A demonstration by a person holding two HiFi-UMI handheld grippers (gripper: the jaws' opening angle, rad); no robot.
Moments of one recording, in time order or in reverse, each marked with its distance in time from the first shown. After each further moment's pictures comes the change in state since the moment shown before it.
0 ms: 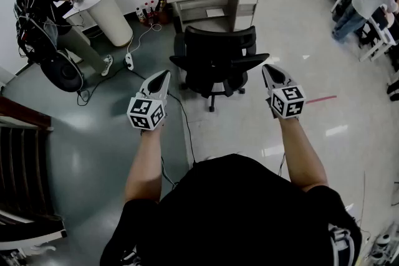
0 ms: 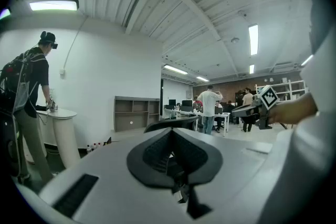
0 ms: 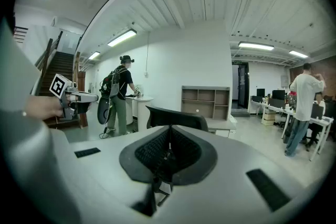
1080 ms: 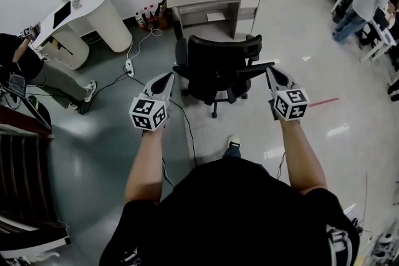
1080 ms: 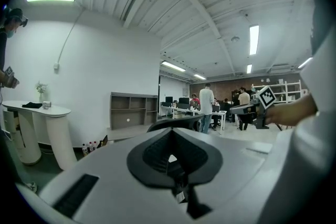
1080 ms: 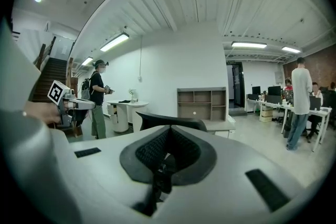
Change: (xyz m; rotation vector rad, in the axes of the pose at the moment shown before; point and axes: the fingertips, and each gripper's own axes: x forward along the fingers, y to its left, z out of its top) left arm 0.038 0.042 -0.006 -0.014 0.038 -0.049; right arm 0.047 -0.011 0.010 0.065 -0.042 -0.037
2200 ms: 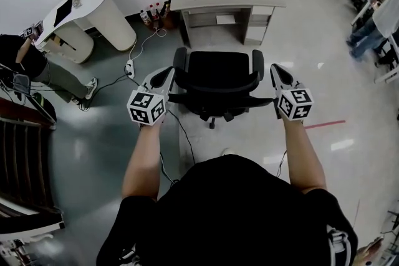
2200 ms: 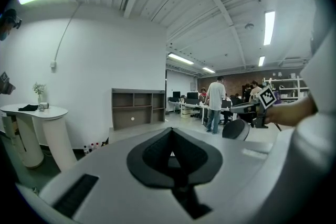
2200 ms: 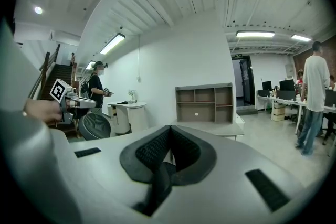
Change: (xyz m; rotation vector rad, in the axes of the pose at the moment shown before) left arm 0.199 0.048 0.030 -0.001 0.065 0.083; right arm 0.162 -0.166 0.019 0.021 0.008 0.104
